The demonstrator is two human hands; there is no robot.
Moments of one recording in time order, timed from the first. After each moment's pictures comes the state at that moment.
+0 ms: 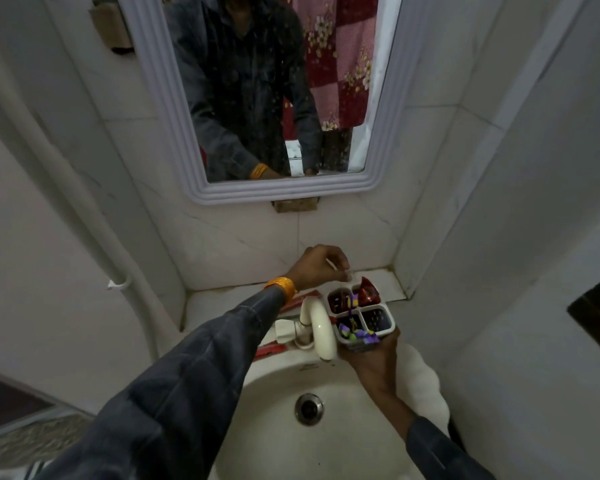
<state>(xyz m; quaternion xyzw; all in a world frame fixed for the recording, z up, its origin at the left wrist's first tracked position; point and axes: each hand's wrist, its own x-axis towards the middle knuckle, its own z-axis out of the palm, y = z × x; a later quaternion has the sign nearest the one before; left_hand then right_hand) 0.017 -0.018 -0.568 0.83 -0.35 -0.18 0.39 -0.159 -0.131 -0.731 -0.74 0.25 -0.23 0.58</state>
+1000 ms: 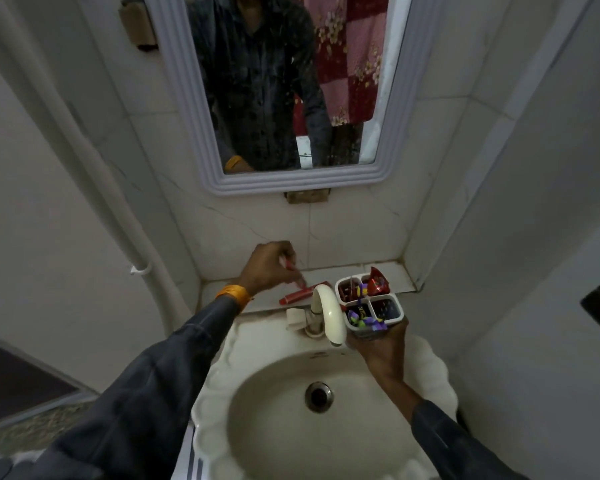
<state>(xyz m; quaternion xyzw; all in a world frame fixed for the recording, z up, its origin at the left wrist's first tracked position) 0.008 0.082 -0.561 0.91 -0.24 -0.08 0.33 -0.161 -0.128 -0.728 -0.74 0.25 -0.23 0.59</state>
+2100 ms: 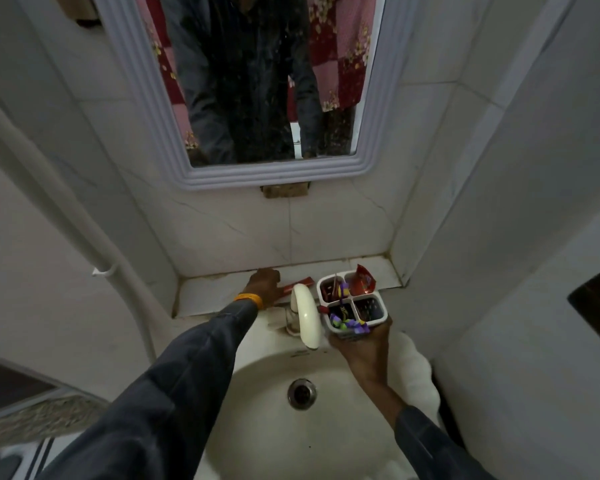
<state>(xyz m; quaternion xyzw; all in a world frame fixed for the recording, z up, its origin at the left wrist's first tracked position) 0.036 0.035 -0.669 0.96 -0.18 -0.18 0.13 -0.161 -0.136 -0.742 -0.72 0.25 -0.21 0.61</state>
